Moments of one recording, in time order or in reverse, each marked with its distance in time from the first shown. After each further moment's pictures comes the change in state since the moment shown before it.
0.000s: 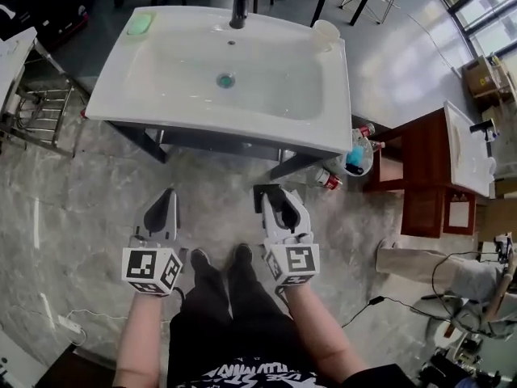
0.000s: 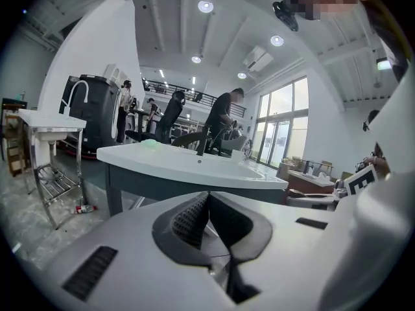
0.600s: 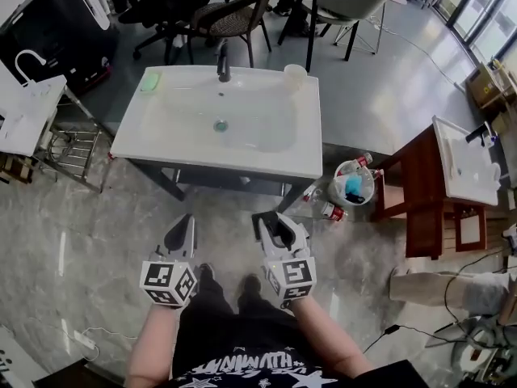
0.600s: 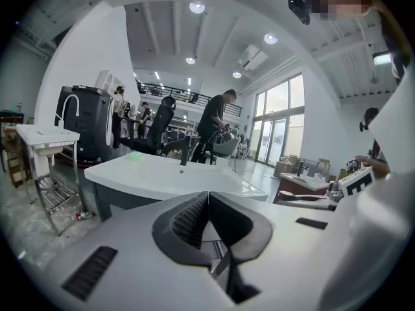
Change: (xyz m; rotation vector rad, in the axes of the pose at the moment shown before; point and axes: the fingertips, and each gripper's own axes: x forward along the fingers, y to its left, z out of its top) left arm -0.021 -0.102 0.047 0.037 0.015 -0.003; right arm -0.058 -0.024 0.055 -0.010 -0.016 0.134
